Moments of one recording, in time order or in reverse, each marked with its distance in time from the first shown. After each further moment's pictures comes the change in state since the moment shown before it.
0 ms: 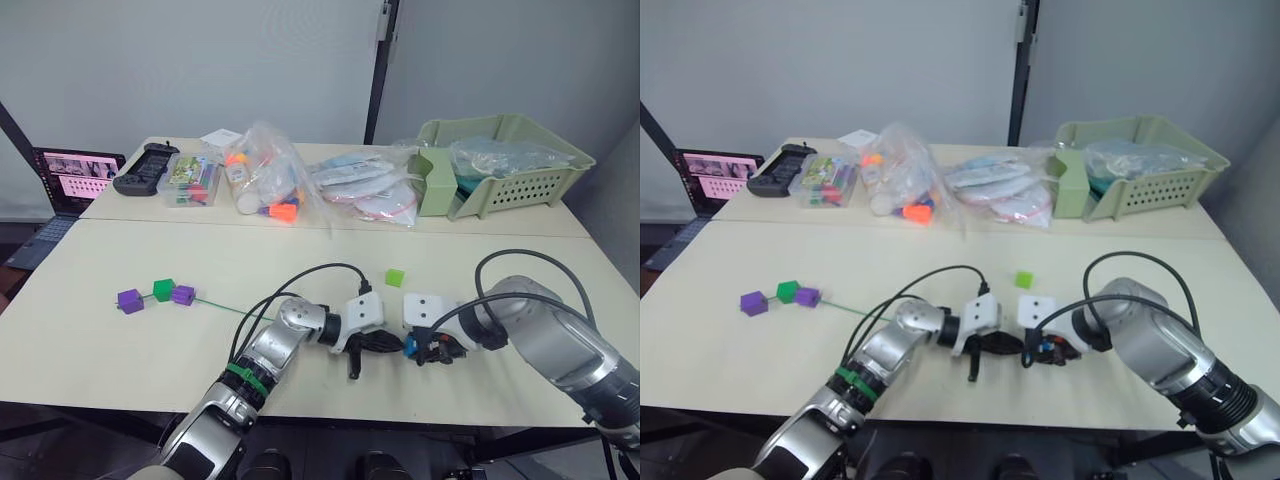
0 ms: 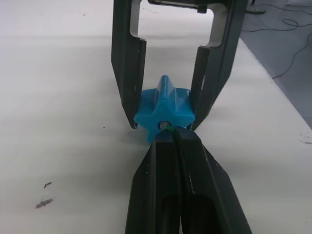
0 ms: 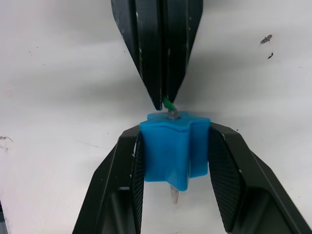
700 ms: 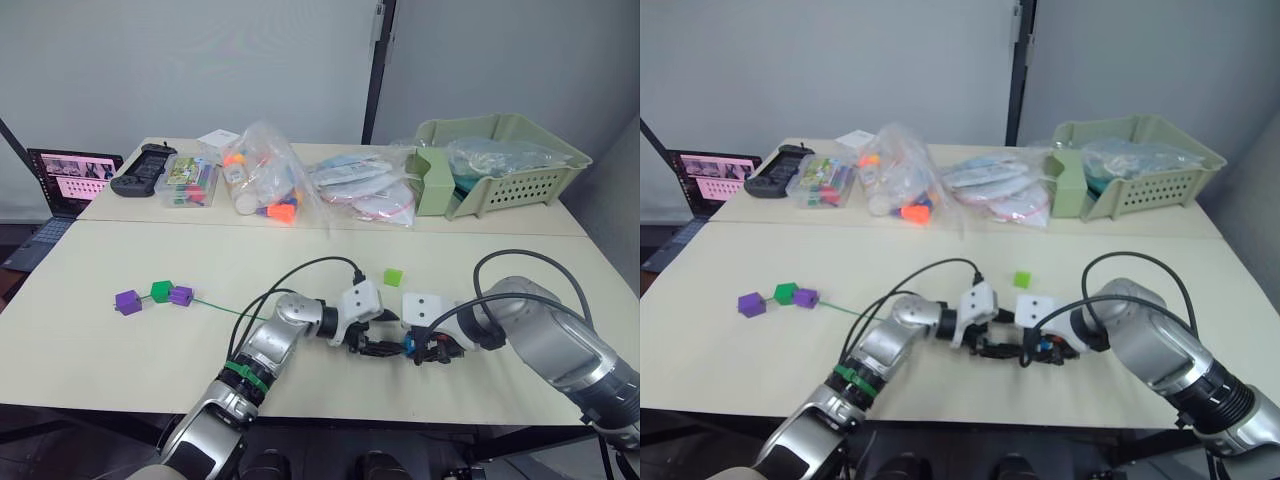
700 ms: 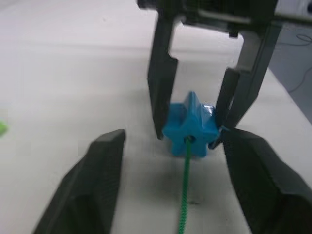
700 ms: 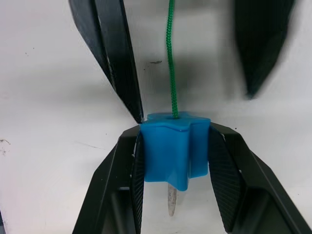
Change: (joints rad) left arm -0.015 0.031 0.065 -0.031 -0.038 0.041 0.017; right arm 0.000 0.010 0.000 -0.006 0.000 0.013 -0.009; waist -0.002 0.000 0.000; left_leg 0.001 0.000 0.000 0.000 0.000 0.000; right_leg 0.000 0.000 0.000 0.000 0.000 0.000
